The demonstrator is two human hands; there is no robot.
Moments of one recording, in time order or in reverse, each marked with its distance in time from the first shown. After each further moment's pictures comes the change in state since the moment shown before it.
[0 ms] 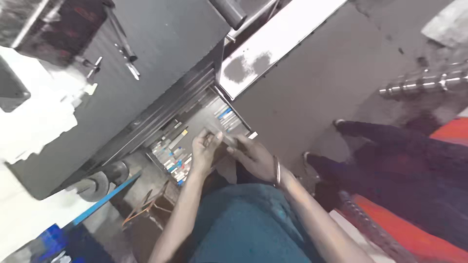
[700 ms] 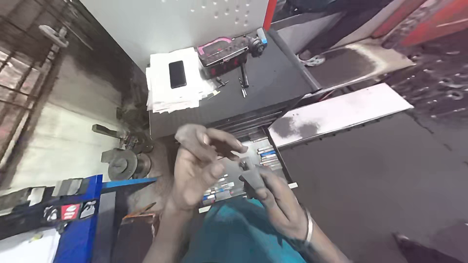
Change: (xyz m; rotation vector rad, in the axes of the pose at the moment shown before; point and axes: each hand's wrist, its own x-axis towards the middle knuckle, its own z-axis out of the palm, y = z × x) left_hand -0.163 0.238 -0.105 -0.056 -0.164 0.740; right_hand -0.038 -0.183 0.133 0.040 -0.105 -0.753
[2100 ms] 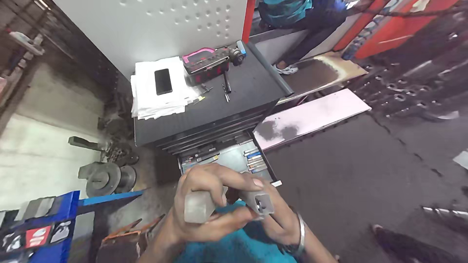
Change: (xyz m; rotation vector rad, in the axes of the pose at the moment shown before) left_hand -0.021 0.002 0.044 0.161 -0.202 0.280; right_hand -0.025 -0.012 -0.011 0.096 -0.055 -0.134
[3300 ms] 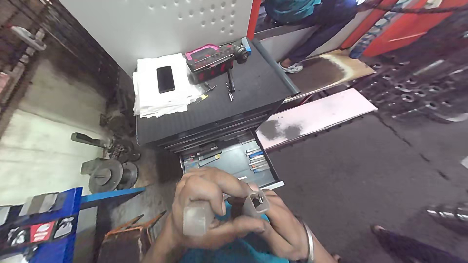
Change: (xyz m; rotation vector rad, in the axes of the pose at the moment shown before) left_hand -0.008 -0.001 -0.010 0.090 0.049 0.004; right_hand 0.000 -0.005 0.000 -0.105 -0.079 -0.046
